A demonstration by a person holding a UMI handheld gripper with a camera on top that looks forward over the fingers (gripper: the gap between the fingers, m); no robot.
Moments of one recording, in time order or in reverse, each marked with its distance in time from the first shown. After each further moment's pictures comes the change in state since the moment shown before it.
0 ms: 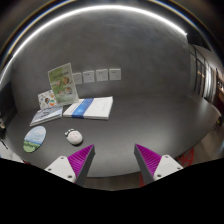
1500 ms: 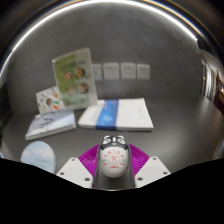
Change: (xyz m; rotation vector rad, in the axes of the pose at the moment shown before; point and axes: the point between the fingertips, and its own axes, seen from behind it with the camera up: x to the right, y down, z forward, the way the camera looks) arm -0.184 -0.030 0.162 0.023 0.023 0.001
